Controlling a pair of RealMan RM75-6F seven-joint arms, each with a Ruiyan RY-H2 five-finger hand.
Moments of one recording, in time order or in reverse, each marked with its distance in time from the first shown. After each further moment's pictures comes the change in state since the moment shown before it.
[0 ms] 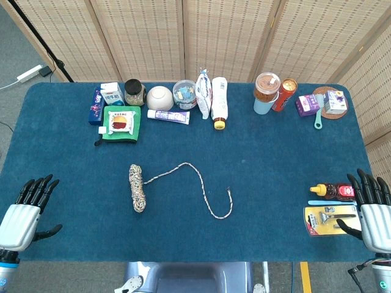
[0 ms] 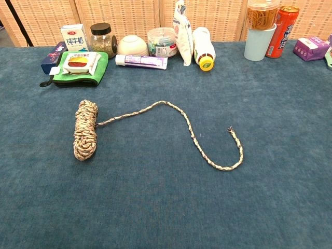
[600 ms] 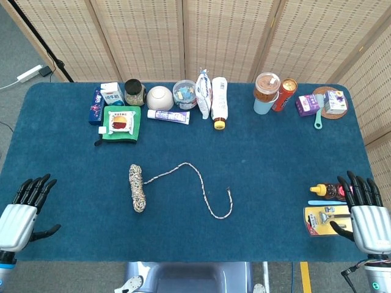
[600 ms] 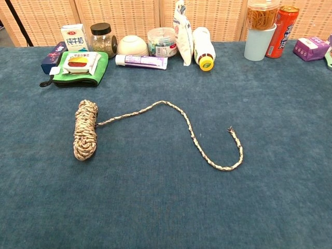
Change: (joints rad) left arm -0.001 0.018 0.004 0.004 0.009 0.001 -0.039; right arm 0.004 -0.015 -0.018 -0.022 -0.028 -0.012 -0.054
